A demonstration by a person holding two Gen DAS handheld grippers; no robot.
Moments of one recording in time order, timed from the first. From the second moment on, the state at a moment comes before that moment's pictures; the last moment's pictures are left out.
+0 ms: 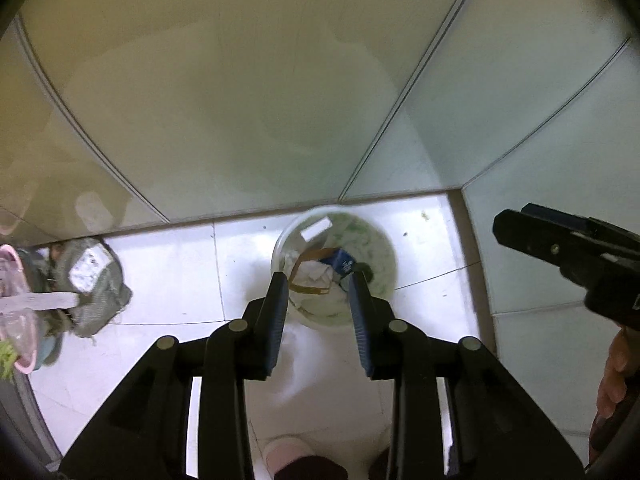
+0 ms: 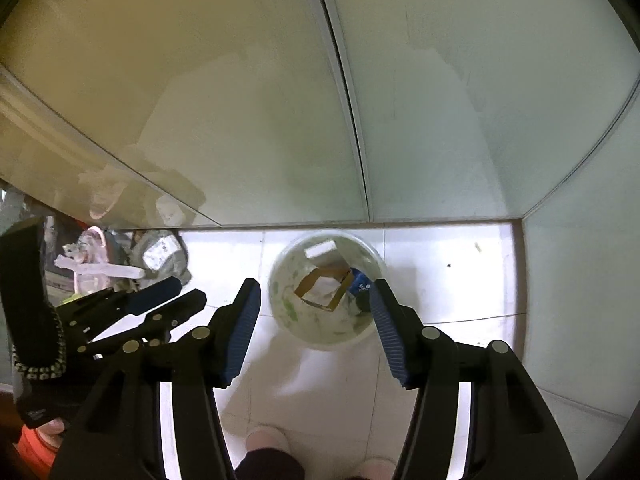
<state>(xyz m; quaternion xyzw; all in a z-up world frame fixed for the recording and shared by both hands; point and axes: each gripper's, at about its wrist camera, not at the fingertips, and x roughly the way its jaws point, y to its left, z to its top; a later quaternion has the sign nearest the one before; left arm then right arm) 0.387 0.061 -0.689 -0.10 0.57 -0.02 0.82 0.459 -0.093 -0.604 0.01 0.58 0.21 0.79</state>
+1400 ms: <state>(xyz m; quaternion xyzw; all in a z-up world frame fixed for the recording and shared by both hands) 0.324 0.103 -0.059 -0.04 0.26 0.00 0.97 0.366 -0.105 -0.042 0.02 0.25 0.15 0.96</state>
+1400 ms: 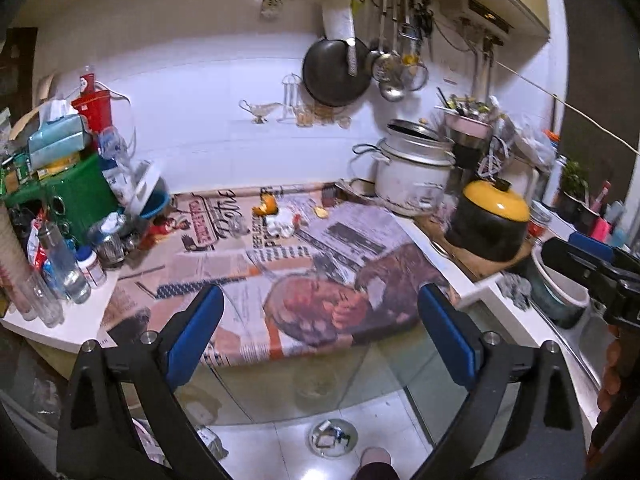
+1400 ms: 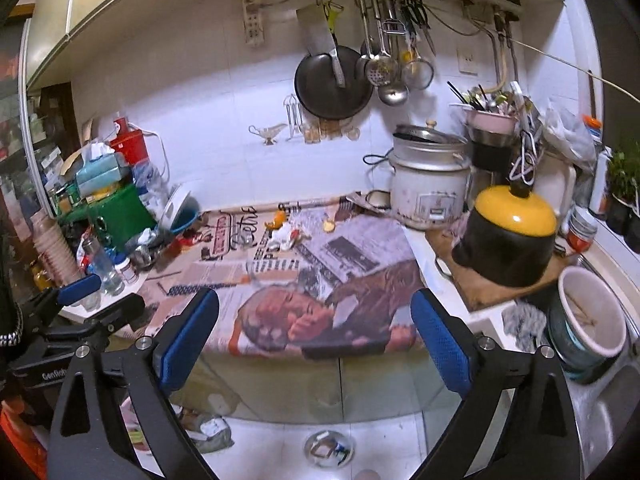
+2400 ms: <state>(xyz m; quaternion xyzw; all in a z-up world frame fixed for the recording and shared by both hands) 0.567 0.165 -0.092 -0.11 0.31 0.19 0.93 0.642 -0.086 -0.073 -0.01 0.33 0.28 0.90</state>
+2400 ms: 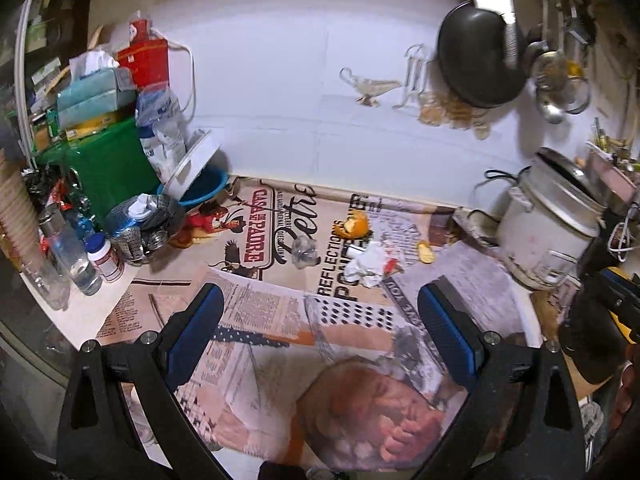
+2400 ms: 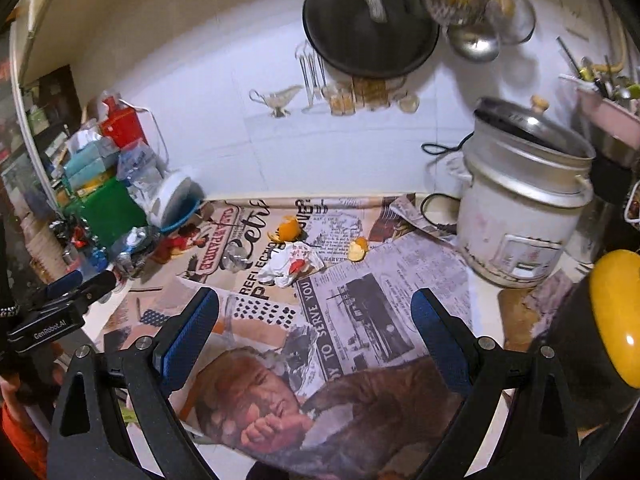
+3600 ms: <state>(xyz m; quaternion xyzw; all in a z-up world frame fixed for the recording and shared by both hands) 0.782 0.323 -0.258 -0.13 0.47 0.05 0.87 0.827 0.101 -0.258 0.09 0.55 0.20 0.80</state>
